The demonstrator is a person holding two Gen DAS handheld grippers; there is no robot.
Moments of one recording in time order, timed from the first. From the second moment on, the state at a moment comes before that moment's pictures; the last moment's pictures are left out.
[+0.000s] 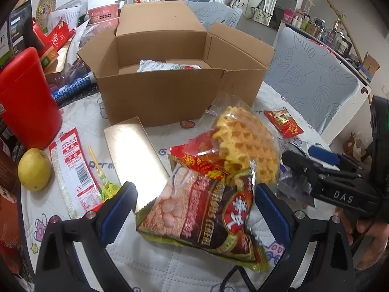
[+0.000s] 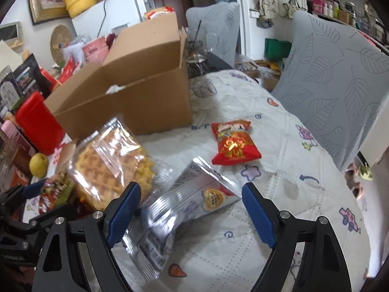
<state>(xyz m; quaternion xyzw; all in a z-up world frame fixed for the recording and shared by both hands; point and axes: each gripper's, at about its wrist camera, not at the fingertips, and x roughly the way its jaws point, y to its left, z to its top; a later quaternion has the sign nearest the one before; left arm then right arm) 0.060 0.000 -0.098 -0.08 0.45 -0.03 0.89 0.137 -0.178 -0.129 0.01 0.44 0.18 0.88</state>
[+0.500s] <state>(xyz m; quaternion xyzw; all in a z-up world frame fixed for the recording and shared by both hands) 0.051 -0.005 -0.093 -0.09 0.45 -0.03 0.89 0.109 -0.192 -0.132 0.02 0.45 0.23 0.86</state>
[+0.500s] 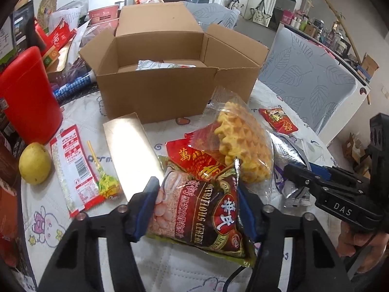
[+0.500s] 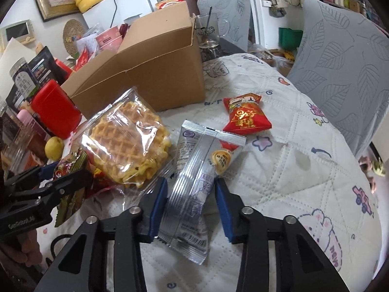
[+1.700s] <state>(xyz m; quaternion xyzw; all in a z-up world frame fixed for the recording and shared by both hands) -0.006 -0.033 -0.129 -0.06 0.53 -0.05 0.84 0.038 -0.212 -0.140 -0.03 0.47 0.26 0.84</state>
